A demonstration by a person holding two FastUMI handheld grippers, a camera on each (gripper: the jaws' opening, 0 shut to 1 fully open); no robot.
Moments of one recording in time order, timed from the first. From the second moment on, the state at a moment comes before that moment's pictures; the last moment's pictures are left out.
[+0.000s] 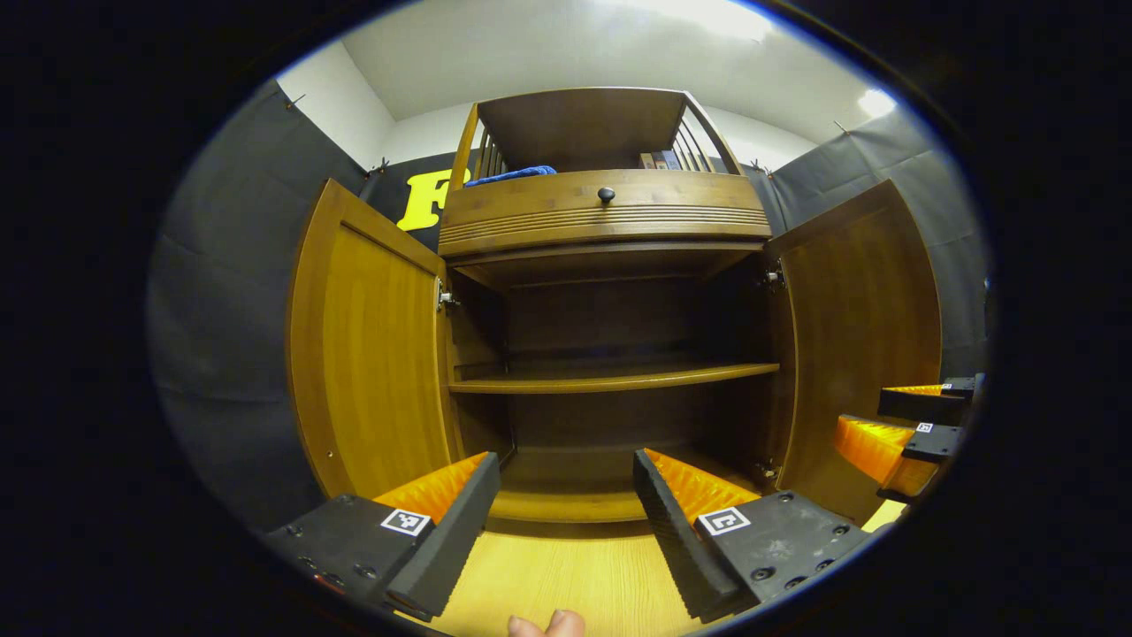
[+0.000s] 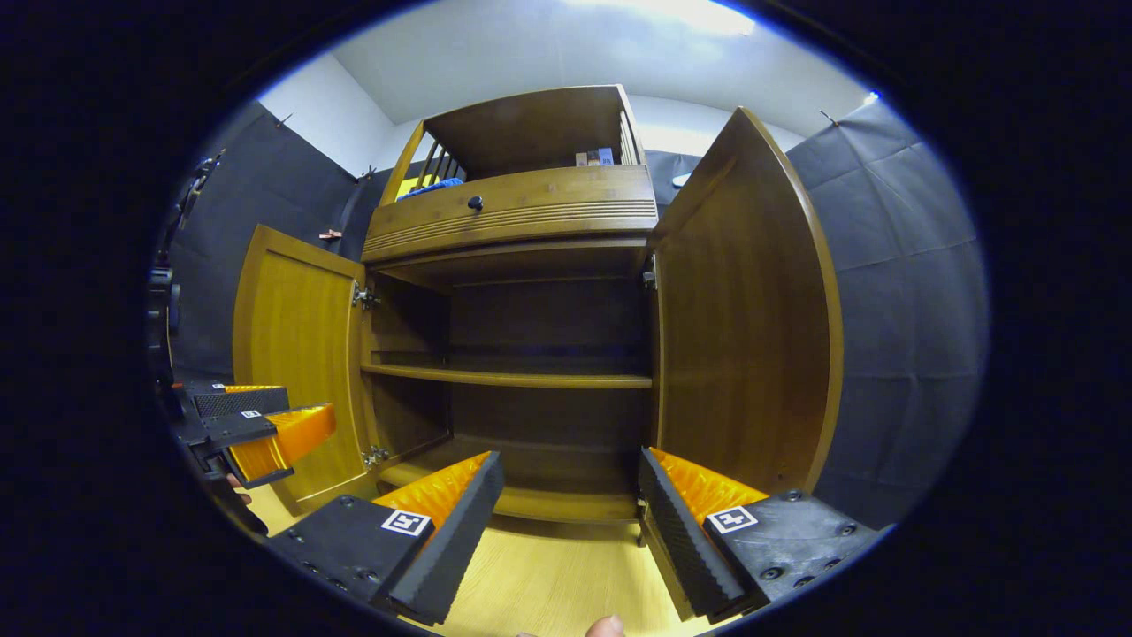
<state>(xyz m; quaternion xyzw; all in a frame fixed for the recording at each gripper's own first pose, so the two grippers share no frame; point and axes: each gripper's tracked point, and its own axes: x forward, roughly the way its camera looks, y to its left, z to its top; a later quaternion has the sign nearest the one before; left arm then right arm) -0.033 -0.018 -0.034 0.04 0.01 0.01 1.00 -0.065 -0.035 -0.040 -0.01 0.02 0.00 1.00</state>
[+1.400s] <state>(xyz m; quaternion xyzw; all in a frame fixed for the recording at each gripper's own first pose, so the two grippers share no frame) -0.034 -0.018 -0.033 0.03 0.00 0.01 1.00 -0.069 -0.038 -0.034 -0.02 0.01 -0.01 1.00</state>
